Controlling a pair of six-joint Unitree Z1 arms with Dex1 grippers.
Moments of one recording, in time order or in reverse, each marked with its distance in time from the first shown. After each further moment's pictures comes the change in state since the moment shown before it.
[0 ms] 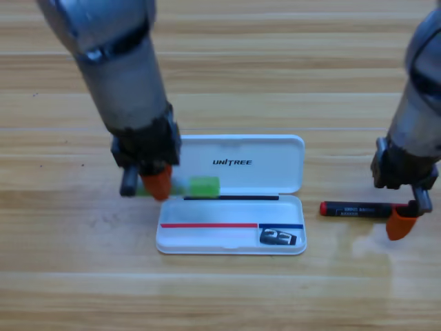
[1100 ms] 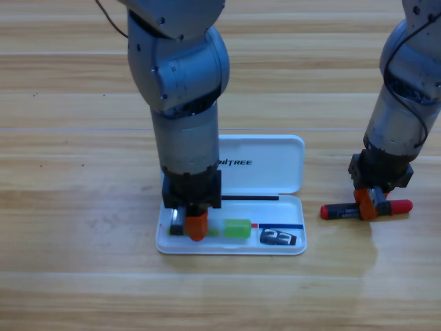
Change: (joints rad) arm 0 -0.051 0.210 -0.087 -0.013 -0.049 -0.059; arm 1 -0.016 0.094 -0.081 -0.006 0.060 -0.148
